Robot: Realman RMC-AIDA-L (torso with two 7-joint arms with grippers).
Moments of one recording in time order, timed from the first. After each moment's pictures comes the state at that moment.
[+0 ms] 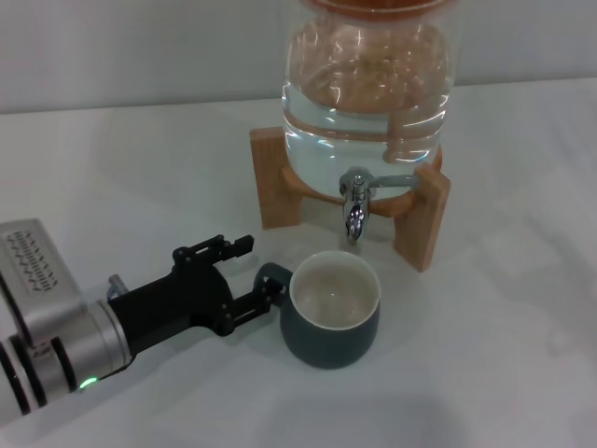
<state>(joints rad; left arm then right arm) -0.59 -2.09 1.23 0.12 -1.91 -1.22 2.48 0.11 2.01 -0.48 -0.27 2.15 1.81 -2.34</state>
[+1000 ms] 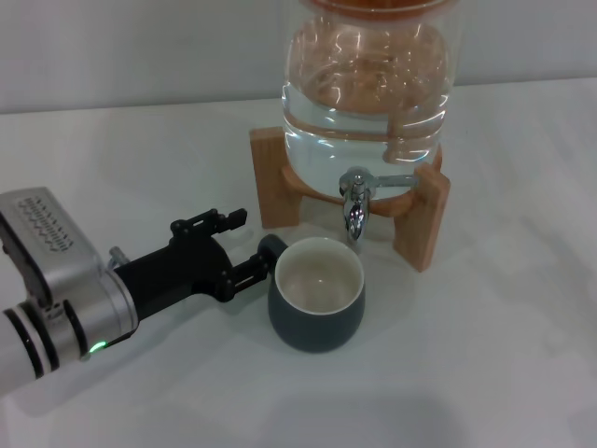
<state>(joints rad) -0.63 -2.10 1.23 0.14 -1.95 -1.12 2.46 0.11 2.01 -0.48 -0.27 2.15 1.82 -2.31</state>
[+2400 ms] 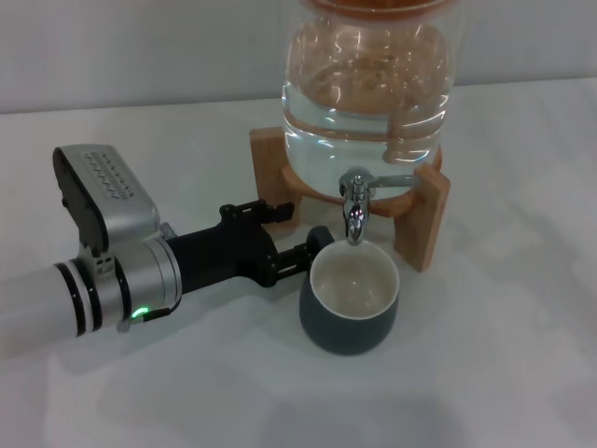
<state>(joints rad) -0.76 -2.11 1.35 0.13 -1.95 -1.05 2.27 0.15 2.00 -0.47 -0.32 2.15 1.78 -2.31</state>
